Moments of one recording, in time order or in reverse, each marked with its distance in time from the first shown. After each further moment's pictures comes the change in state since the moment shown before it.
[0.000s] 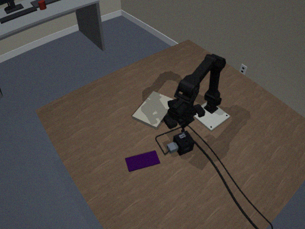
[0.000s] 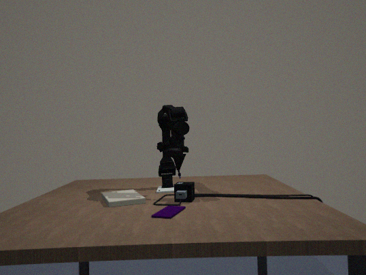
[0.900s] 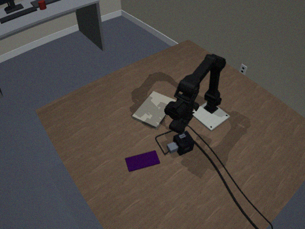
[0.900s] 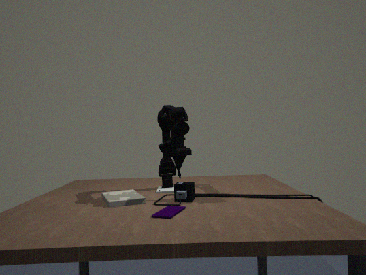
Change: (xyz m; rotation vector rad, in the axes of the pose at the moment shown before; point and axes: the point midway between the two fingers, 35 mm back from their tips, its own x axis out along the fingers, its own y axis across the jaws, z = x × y) arm 0.000 0.000 0.000 -0.572 0.000 0.000
